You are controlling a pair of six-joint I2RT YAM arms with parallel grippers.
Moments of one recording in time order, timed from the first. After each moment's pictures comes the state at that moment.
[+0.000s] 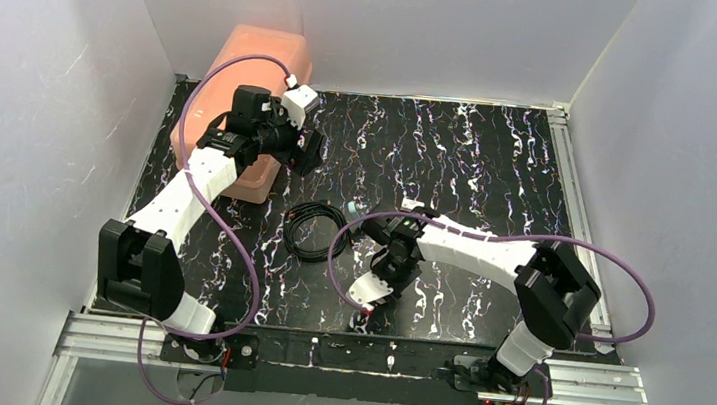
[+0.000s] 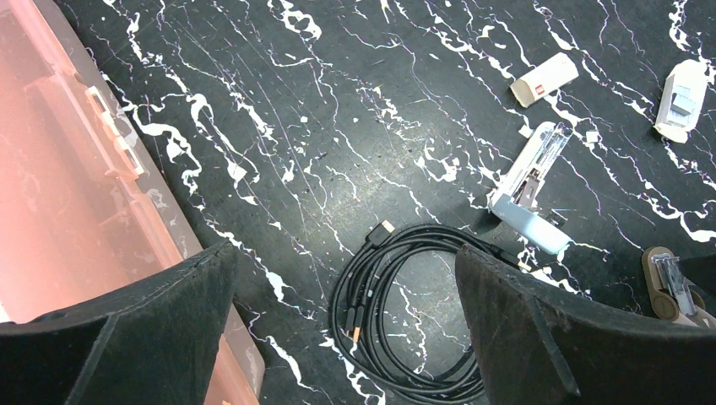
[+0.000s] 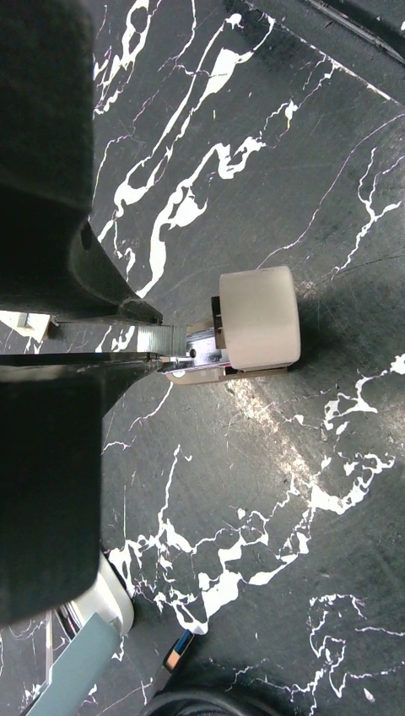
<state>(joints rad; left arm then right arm) -0.24 1.48 1.25 -0.42 0.41 0.24 0.99 1.64 1.10 -0.97 -0.22 -1.50</state>
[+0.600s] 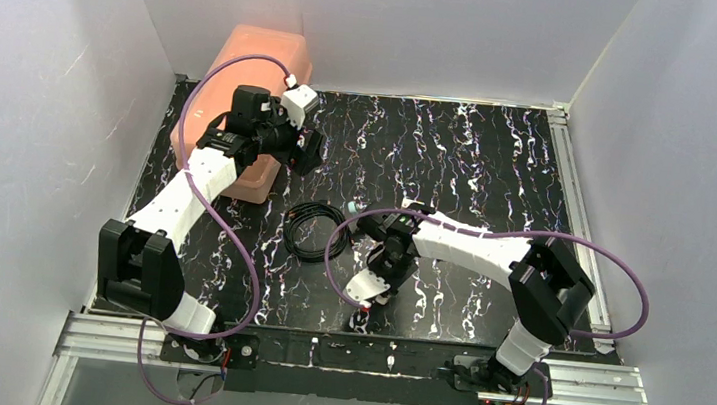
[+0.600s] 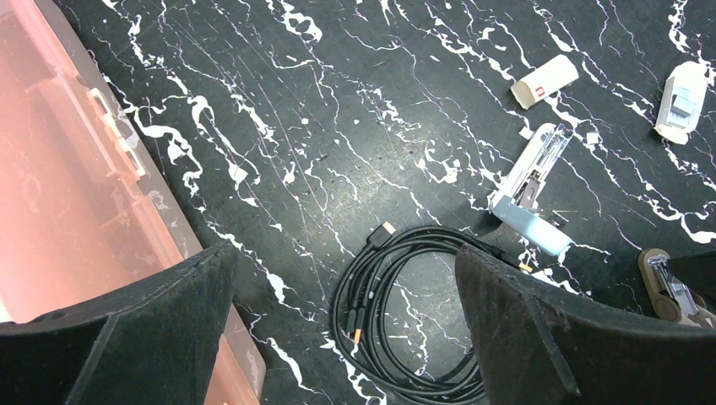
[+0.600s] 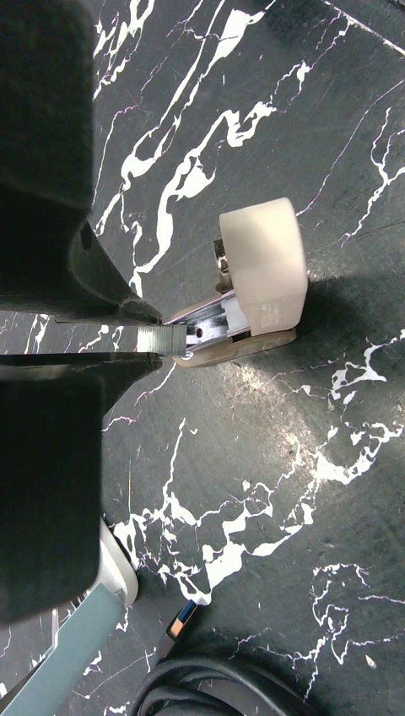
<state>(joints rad) -0.24 1.48 1.25 -0.41 0.41 0.24 0.99 1.67 1.14 -0.97 -0.20 -1.53</state>
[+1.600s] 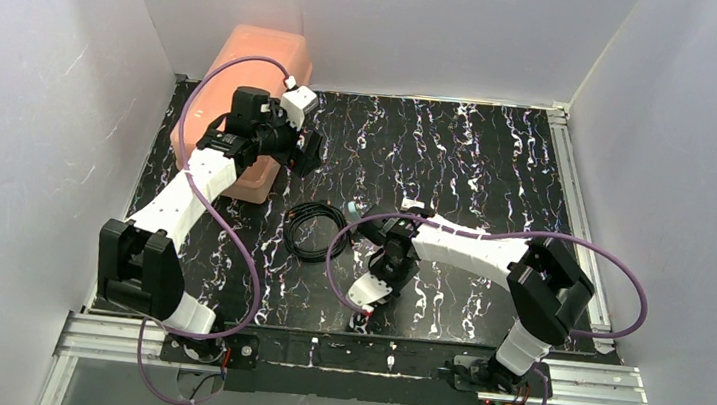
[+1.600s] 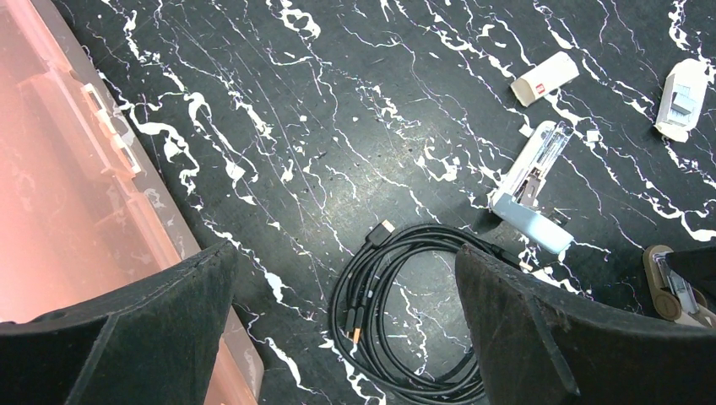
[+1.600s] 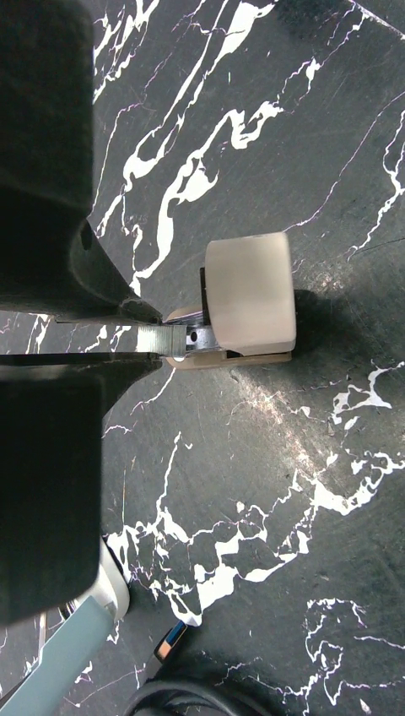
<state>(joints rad) -0.24 1.48 1.24 -0.40 0.42 0.24 1.00 1.68 1.11 -0.96 -0.17 -1.55</state>
